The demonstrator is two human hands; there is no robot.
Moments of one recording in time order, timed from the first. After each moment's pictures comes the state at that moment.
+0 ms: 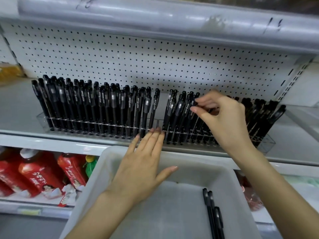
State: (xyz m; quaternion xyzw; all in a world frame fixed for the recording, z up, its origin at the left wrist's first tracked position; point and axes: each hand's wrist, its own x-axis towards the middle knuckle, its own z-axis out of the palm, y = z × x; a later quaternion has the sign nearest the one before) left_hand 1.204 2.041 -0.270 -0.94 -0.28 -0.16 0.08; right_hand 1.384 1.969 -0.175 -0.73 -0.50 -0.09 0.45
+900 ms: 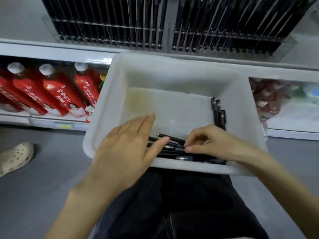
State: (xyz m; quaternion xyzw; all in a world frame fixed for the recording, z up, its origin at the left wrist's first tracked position) left_hand 1.071 1.904 -0.272 -0.93 -0.36 -0.04 -0.09; right_hand 1.286 1.822 -0.301 -0.71 -0.51 0.44 0.21
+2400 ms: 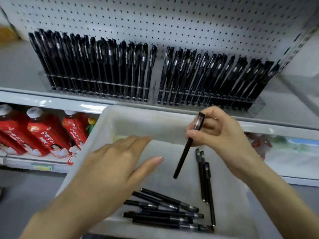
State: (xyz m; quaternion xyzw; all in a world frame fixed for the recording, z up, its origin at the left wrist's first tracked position) left_hand 1.116 1.943 -0.218 -0.93 -0.32 -0.10 -0.16; right_hand 1.327 1.865 -0.216 -0.61 -0.43 0.34 0.58
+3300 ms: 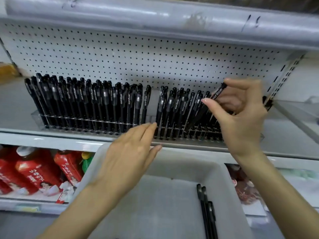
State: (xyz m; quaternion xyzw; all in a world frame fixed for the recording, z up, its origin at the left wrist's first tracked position) left_hand 1.196 2.023 -0.229 -0.91 -0.28 -0.28 0.09; right_hand 1.386 1.932 -0.174 -0.59 -0.50 -0.16 0.62
